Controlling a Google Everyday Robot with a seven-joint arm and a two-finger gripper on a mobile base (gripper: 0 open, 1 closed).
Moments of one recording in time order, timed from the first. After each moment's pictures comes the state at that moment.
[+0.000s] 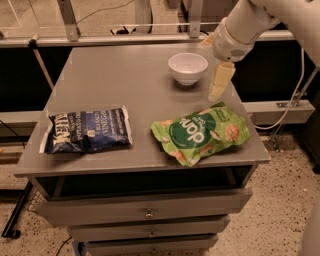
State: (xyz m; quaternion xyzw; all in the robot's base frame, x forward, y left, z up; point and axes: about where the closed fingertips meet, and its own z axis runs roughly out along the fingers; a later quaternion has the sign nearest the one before) arm 0.669 -0.140 0.908 -0.72 0.65 -0.03 0.24
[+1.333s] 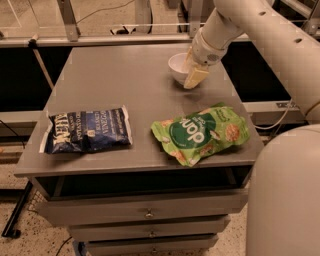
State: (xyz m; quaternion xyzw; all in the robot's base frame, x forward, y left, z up) arm 0.721 -0.099 0.866 -0.73 0.64 -0.01 0.24
